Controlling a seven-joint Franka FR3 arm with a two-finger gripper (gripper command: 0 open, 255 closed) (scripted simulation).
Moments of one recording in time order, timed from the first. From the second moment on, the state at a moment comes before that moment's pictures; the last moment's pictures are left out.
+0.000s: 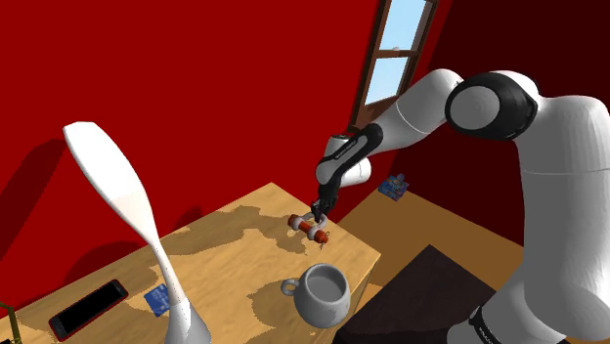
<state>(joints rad) -0.01 0.56 -0.01 -2.07 0.16 2.60 -0.21</state>
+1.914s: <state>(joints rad) 0.04 0.21 -0.02 -2.20 0.12 2.38 -0.12</state>
